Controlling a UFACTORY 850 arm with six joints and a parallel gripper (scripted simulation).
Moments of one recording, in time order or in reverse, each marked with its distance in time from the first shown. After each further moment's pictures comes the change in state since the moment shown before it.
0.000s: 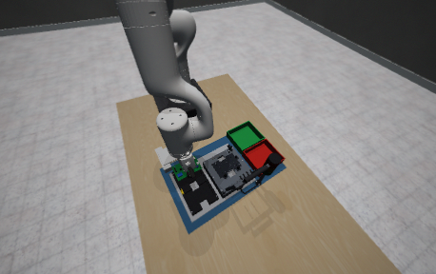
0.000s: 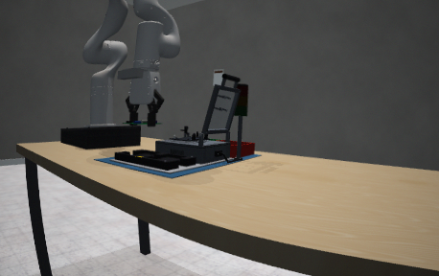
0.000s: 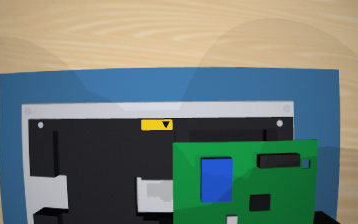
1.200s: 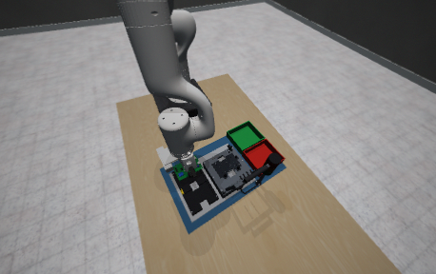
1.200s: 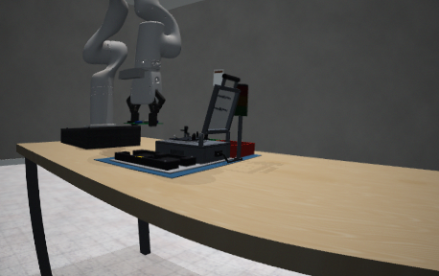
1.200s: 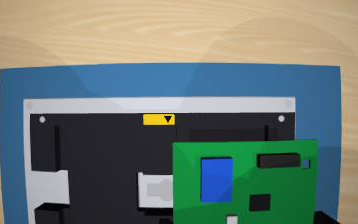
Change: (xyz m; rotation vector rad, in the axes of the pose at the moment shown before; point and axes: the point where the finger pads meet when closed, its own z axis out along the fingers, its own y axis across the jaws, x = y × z) arm -0.004 -0.001 0.000 0.000 -0.001 -0.004
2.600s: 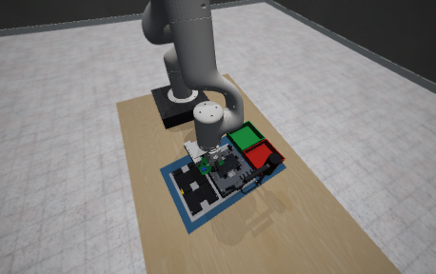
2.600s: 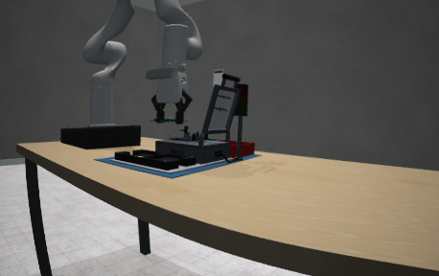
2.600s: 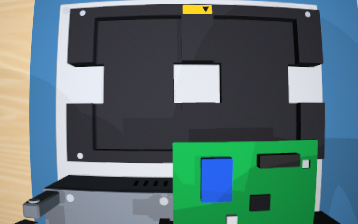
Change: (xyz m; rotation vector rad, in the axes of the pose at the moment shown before) arm -0.091 -0.031 -0.007 0.000 -0.001 0.000
